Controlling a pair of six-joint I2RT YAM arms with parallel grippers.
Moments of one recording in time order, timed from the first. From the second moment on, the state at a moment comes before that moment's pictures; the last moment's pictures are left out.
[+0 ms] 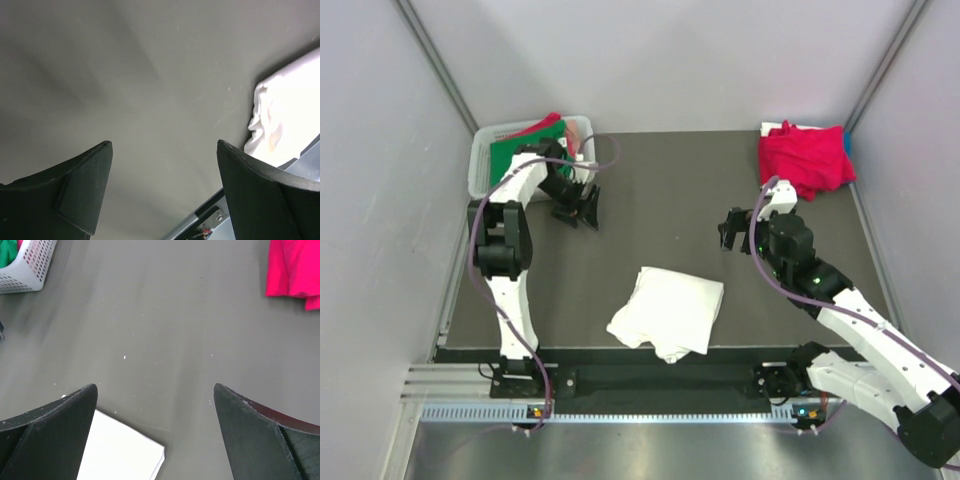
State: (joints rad) left arm -0.07 2.14 1.82 -1.17 0.53 0.35; right arm 0.57 0.87 0.72 -0.18 0.29 0.29
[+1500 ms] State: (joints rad) left arm 0.25 2.12 1.80 -0.86 0.52 0.08; right arm 0.57 0.85 0.72 -0.25 0.26 0.28
